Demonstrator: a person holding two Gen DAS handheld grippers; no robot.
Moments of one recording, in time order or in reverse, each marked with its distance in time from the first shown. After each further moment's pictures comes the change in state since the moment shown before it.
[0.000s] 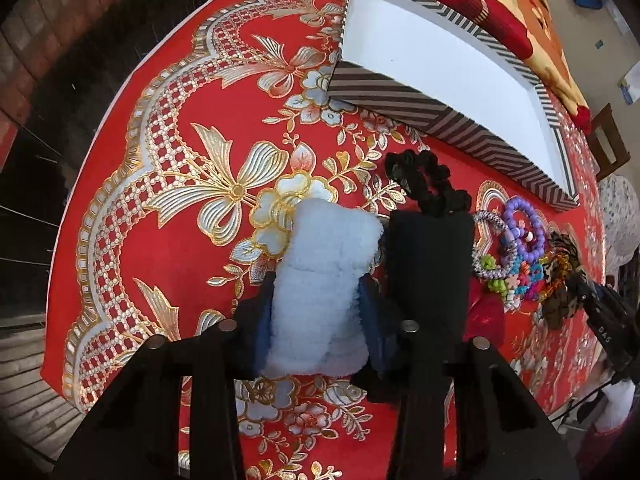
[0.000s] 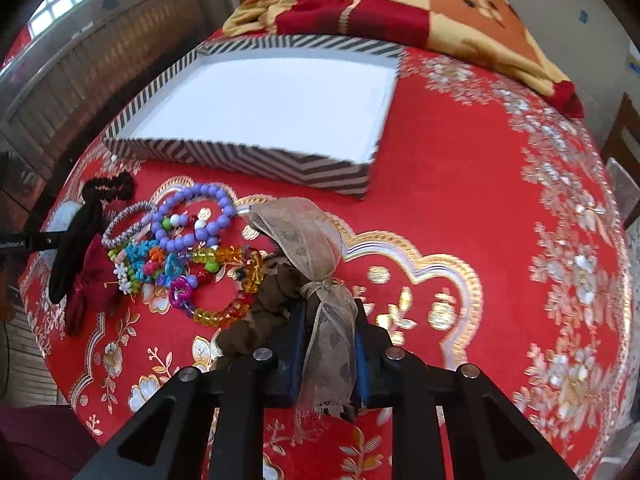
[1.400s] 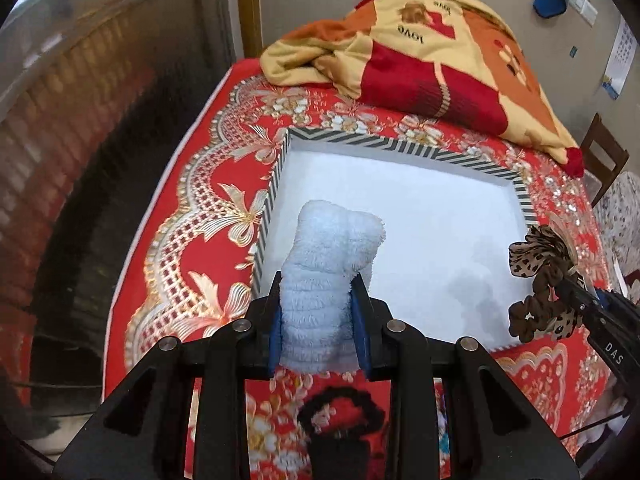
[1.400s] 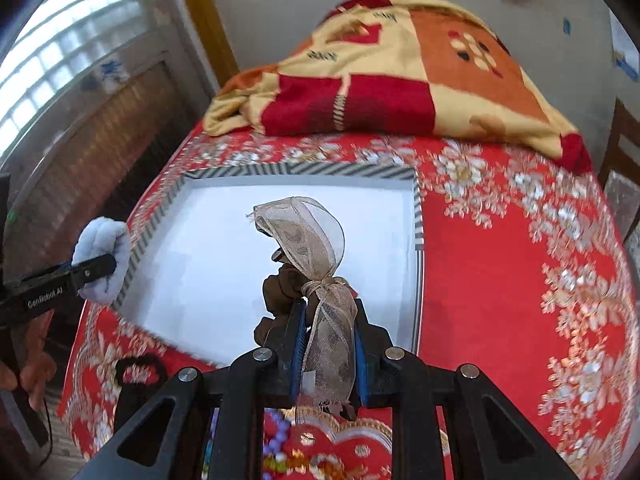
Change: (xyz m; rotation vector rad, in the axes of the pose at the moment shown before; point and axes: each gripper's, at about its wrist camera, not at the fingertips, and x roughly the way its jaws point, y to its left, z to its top) left arm -0.028 -0.081 0.141 0.168 -0.250 0.077; right arm 0.014 0.011 0.134 0.180 -0.138 0.038
